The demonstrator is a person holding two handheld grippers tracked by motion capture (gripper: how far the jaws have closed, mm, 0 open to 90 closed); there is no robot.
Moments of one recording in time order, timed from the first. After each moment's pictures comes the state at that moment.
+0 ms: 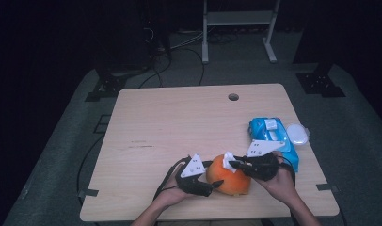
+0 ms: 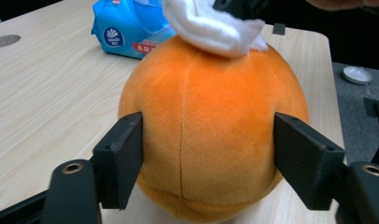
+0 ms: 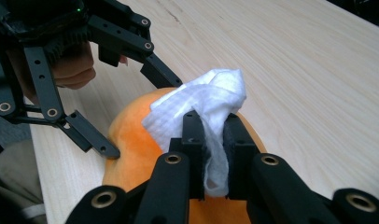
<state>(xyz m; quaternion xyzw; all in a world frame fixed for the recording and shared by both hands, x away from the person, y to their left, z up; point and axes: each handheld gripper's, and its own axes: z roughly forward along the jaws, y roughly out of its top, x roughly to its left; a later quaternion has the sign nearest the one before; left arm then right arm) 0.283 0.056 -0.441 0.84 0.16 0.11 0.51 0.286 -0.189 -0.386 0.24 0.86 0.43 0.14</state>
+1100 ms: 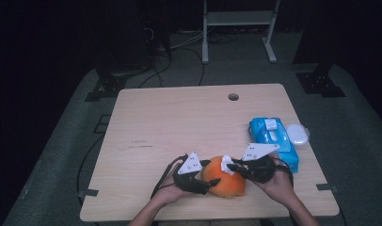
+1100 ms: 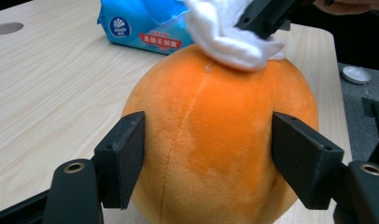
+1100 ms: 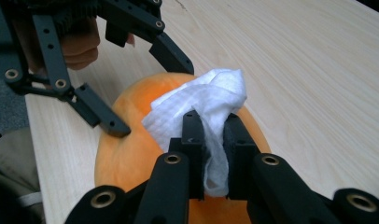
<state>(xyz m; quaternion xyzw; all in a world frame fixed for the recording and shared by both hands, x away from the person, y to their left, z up) 0.289 0.065 -0.443 0.84 0.18 0.10 0.51 0.285 -0.185 -0.395 0.23 0.87 0.42 0.14</state>
